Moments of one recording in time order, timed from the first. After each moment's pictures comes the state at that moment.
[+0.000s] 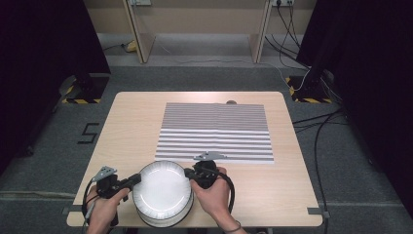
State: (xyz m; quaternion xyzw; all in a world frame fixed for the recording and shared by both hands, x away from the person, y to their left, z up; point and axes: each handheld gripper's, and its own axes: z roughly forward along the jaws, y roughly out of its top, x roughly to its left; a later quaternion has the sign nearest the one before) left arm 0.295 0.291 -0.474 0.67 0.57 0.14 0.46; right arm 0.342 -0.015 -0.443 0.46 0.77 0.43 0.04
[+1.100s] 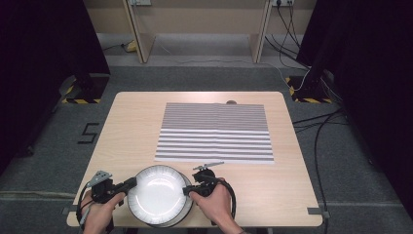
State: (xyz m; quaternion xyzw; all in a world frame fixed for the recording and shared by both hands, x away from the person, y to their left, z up) left arm 0.283 0.299 -0.477 0.67 0.57 0.14 0.45; right arm 0.331 -0.012 -0.476 0.48 0.80 0.36 -0.07
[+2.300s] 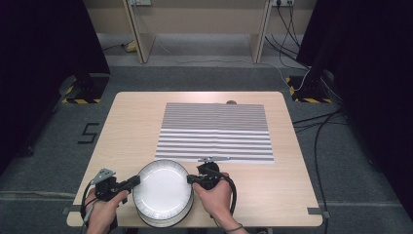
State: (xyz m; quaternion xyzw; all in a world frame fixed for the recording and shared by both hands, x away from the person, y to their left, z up) left arm 0.289 0.288 -0.472 0.67 0.57 0.14 0.46; right arm 0.342 -0.020 -0.463 0.51 0.76 0.40 -0.02
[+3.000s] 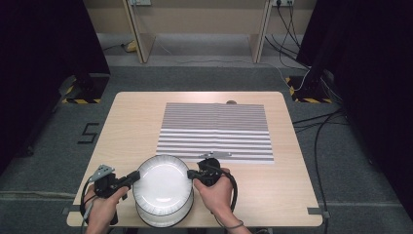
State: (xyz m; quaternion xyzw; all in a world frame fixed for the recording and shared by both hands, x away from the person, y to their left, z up) left arm 0.294 0.287 -0.459 0.66 0.56 0.15 0.47; right arm 0.347 -0.021 -0.448 0.50 0.76 0.41 0.00
